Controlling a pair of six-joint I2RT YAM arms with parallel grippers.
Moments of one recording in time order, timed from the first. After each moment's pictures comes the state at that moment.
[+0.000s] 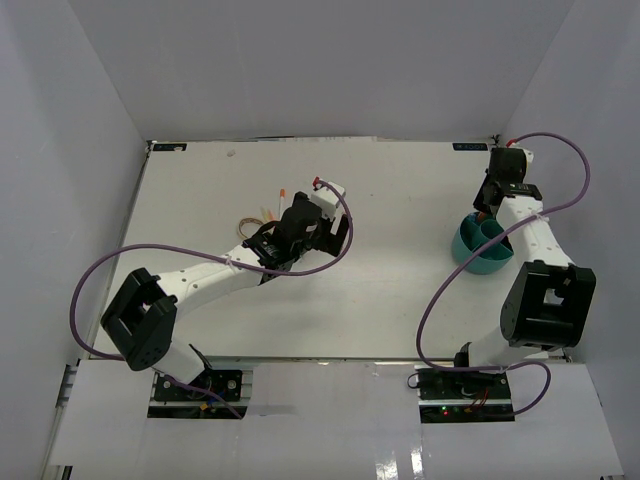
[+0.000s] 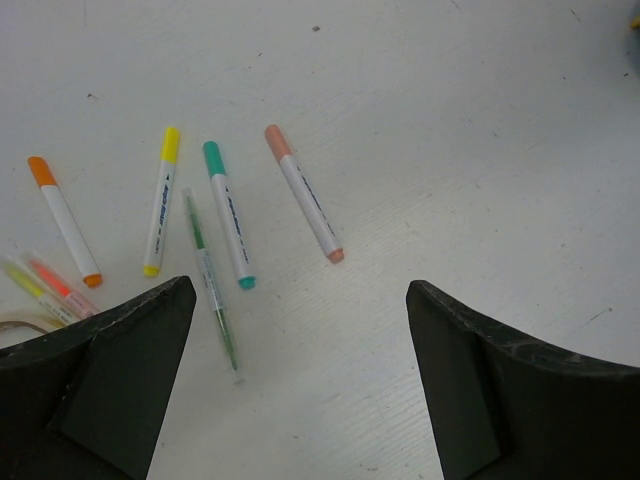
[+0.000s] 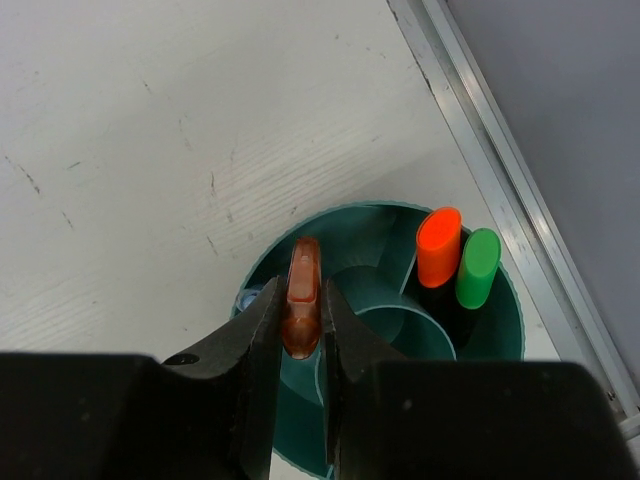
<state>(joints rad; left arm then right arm) -0.83 1.50 1.01 0.05 -0.25 -0.08 -0.09 1.53 1.23 -0.49 0.27 0.26</state>
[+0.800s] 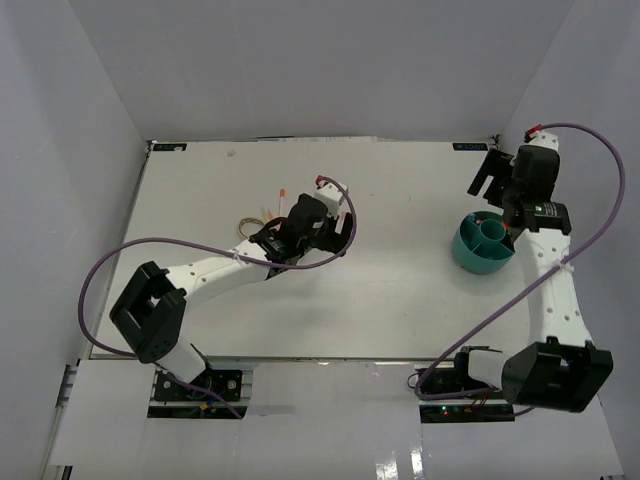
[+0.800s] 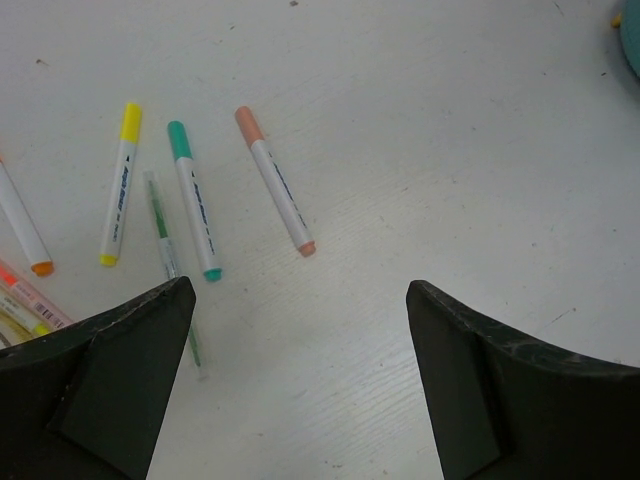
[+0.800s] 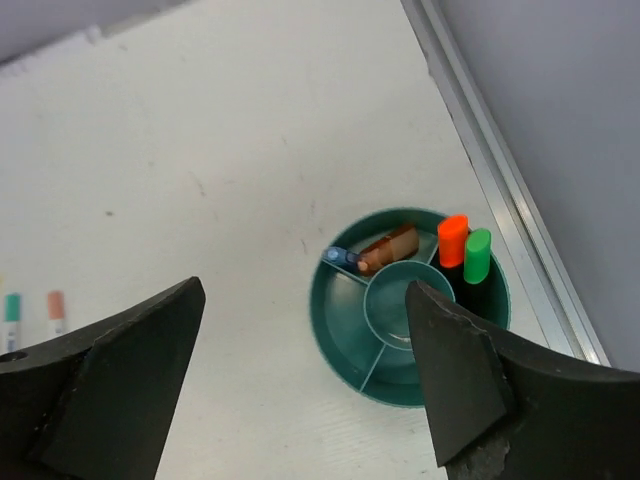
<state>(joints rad) -0.83 1.55 1.06 0.01 -0.22 -0.16 -0.09 1.27 1.23 -0.56 0.14 0.23</state>
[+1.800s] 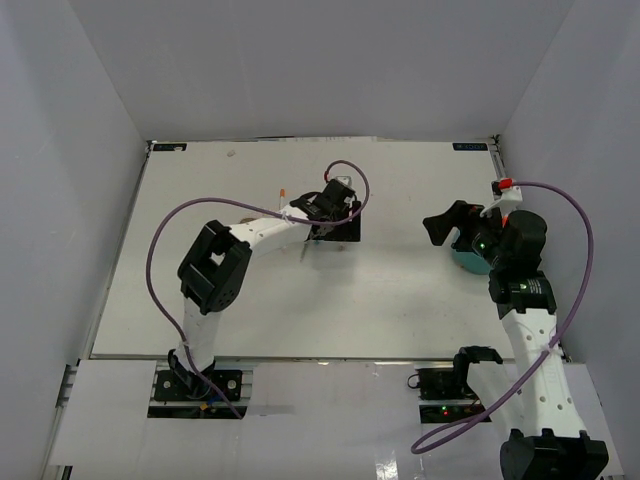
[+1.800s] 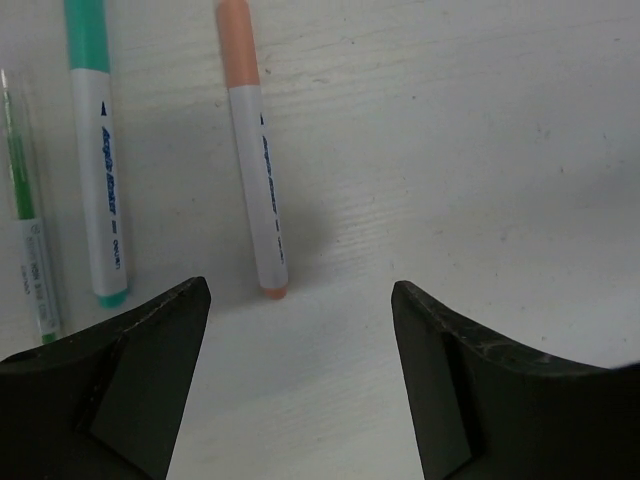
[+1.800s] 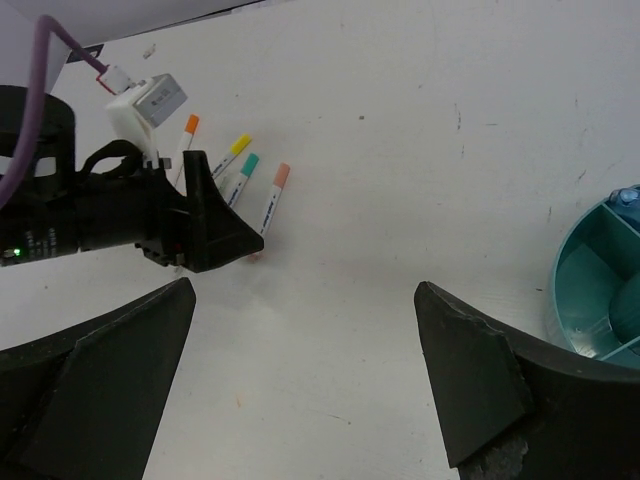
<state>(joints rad) -0.76 2.00 1.49 -0.36 -0.12 -0.55 -0.01 0.74 0.75 -0.29 -0.40 0.30</state>
